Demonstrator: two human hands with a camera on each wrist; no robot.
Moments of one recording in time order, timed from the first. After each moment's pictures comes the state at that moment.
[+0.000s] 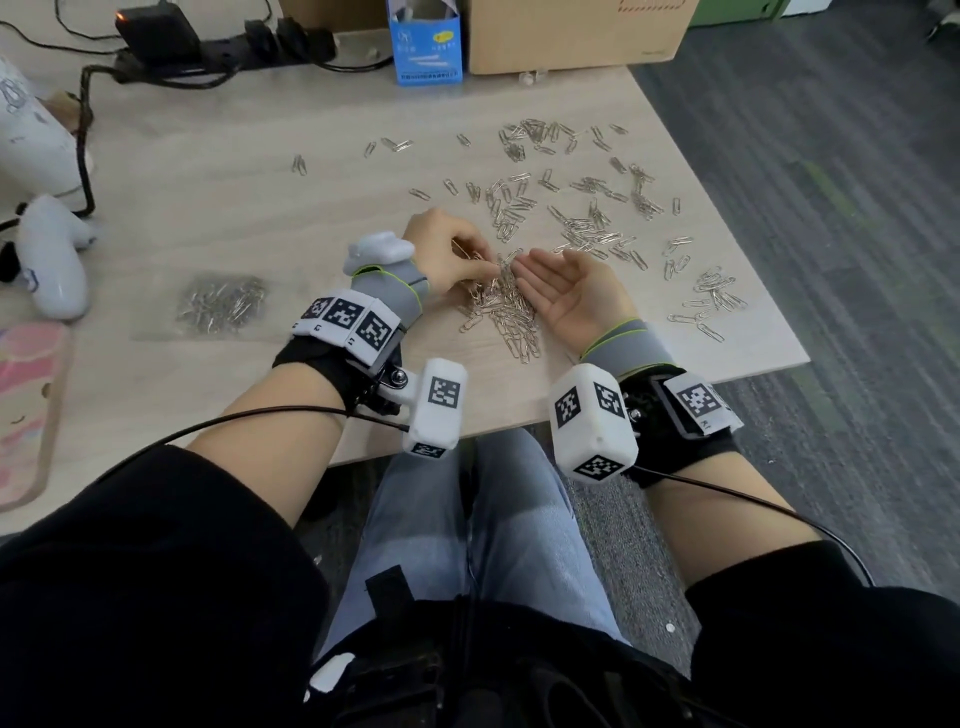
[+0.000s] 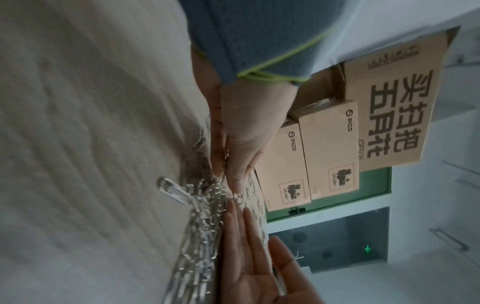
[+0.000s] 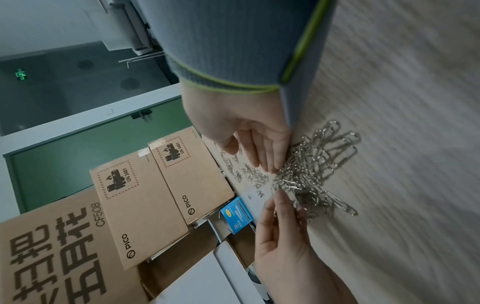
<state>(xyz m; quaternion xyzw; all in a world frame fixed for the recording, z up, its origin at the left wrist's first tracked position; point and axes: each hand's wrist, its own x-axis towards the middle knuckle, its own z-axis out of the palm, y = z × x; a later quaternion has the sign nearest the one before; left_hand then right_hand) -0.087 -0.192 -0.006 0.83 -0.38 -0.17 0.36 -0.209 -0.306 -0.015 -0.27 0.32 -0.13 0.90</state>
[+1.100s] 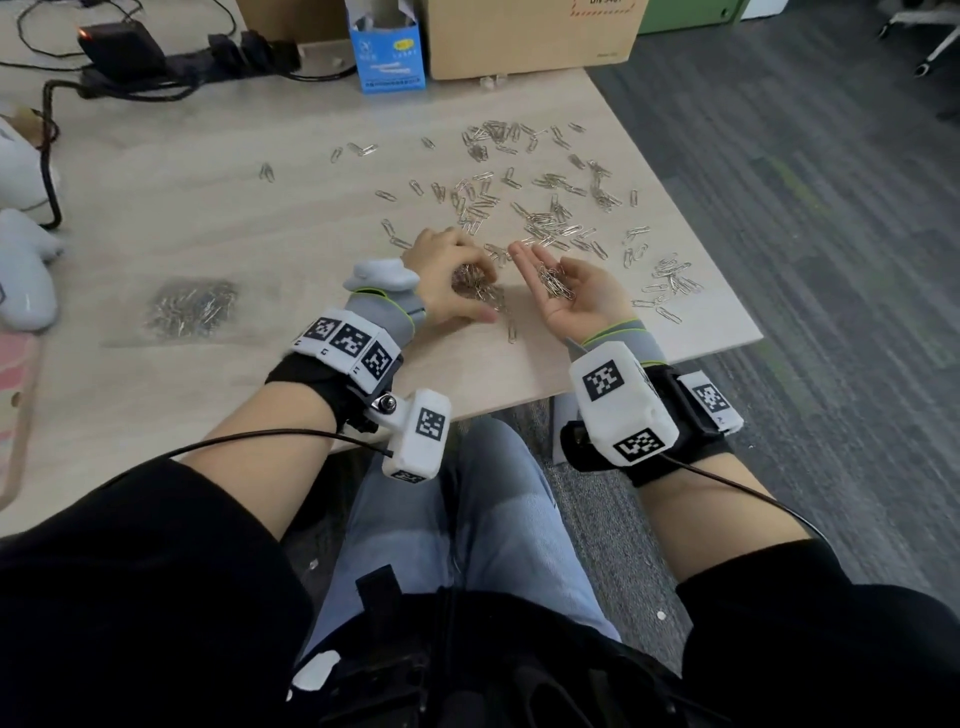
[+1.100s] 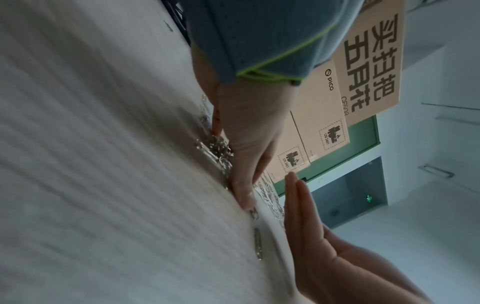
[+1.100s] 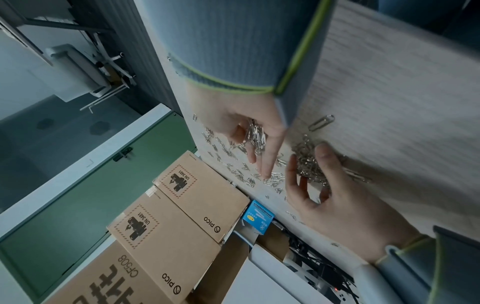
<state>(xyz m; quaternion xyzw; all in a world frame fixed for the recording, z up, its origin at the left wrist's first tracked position) -0.119 -0.199 -0.012 0.84 -0.48 -0.16 0.18 -0.247 -0.316 0.011 -0.01 0.31 -0.16 0.94</state>
